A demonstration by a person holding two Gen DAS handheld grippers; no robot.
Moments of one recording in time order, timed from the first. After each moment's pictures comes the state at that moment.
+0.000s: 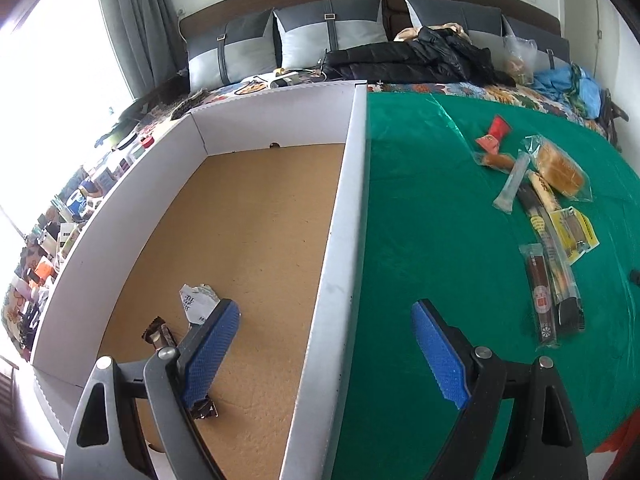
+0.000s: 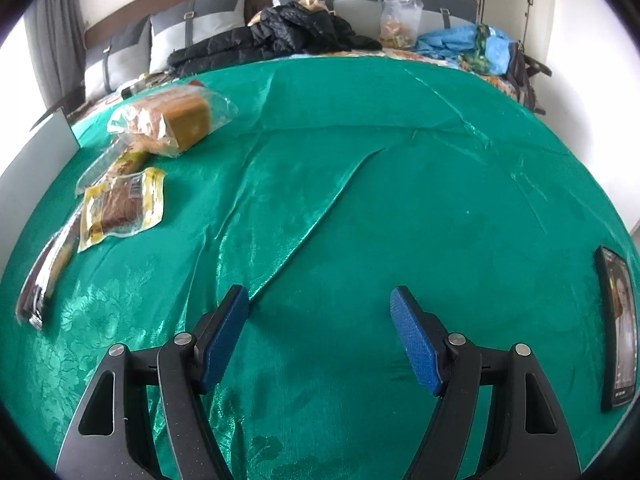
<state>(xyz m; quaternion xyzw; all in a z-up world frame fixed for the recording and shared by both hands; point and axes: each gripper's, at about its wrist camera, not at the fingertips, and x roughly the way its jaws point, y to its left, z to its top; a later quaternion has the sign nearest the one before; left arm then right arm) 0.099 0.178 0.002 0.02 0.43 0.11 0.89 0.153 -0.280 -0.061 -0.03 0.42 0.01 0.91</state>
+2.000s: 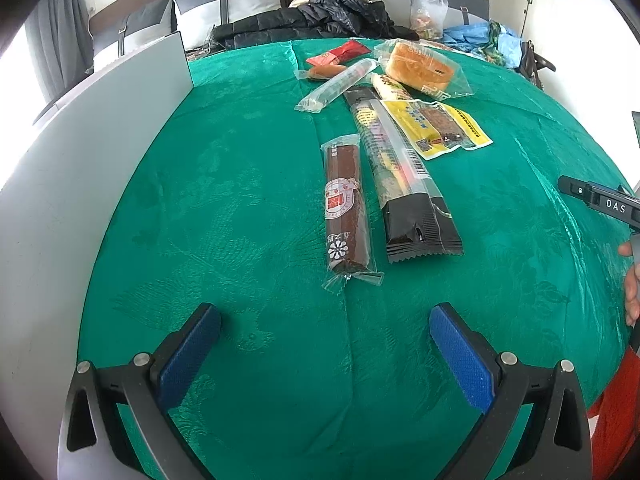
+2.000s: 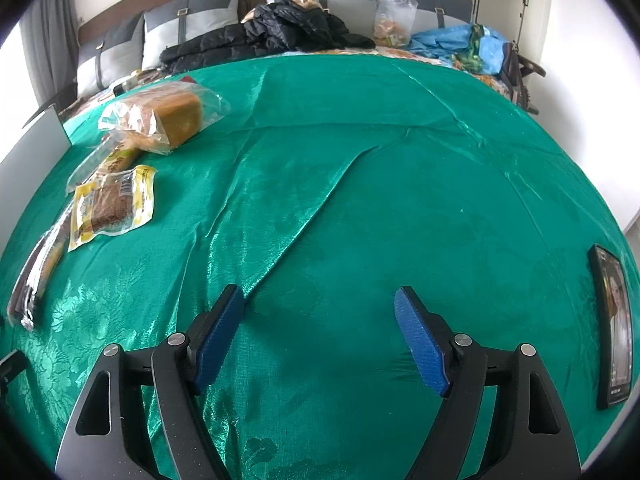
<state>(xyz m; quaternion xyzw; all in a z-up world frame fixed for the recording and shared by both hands) 0.096 0.027 -0.082 0.02 0.47 -0.04 0.88 0.150 -0.281 -0.060 -0.03 0.42 -0.01 0.91</state>
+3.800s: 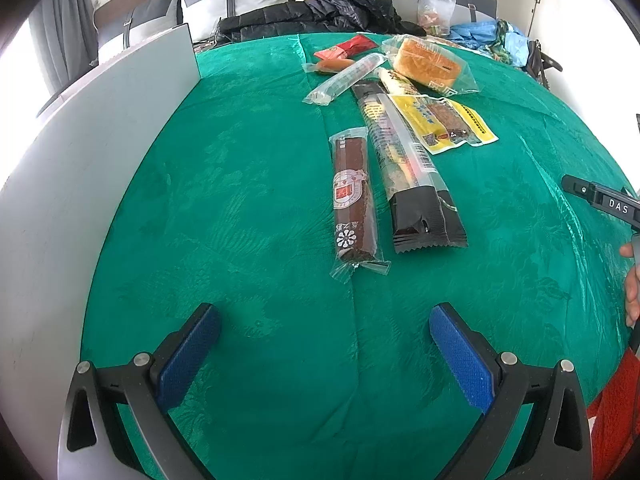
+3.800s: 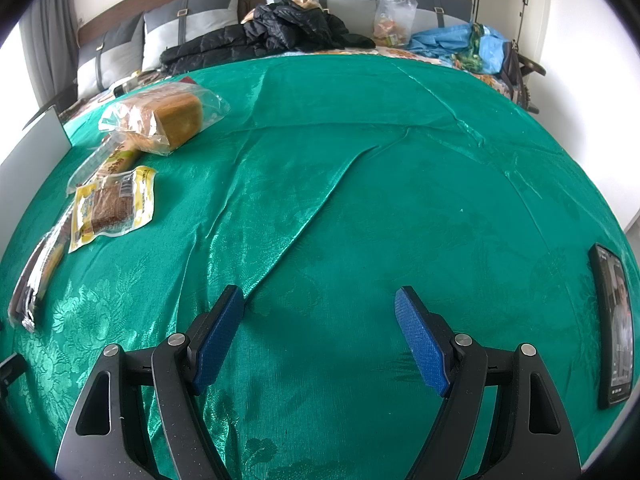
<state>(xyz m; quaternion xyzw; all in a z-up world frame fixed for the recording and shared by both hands) 0.094 0.030 -0.084 0.01 0.48 -0.03 0.88 0.150 -0.282 -0.060 -0.03 0.42 -0.01 0.91</state>
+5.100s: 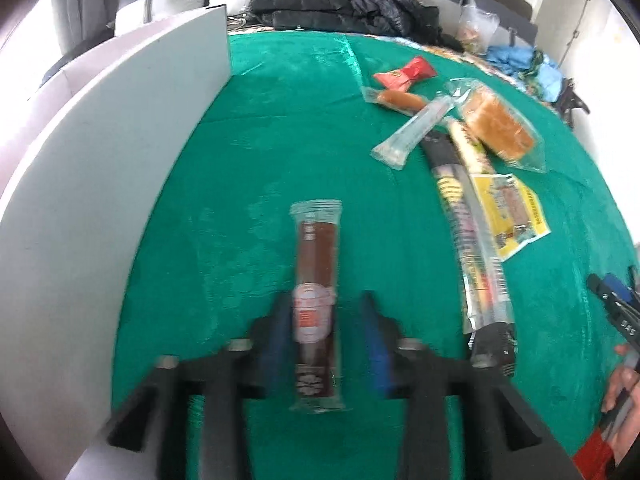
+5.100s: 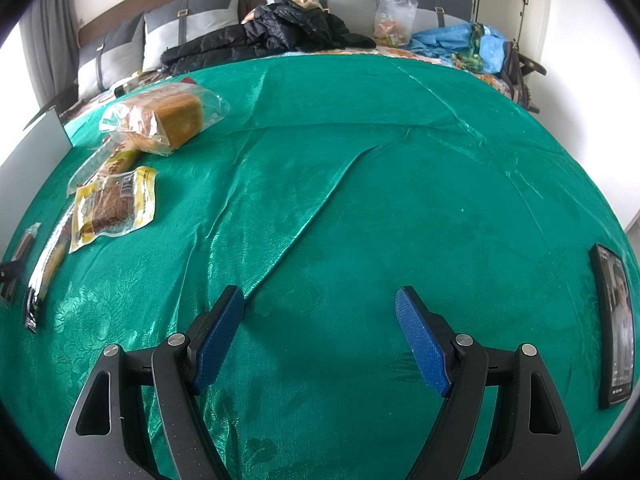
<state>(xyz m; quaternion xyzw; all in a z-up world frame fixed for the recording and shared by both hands) 0.164 0.088 -0.066 -0.06 0.50 -0.01 0.86 0.150 -0.283 -0.060 -0.03 0.42 -0.01 0.91</state>
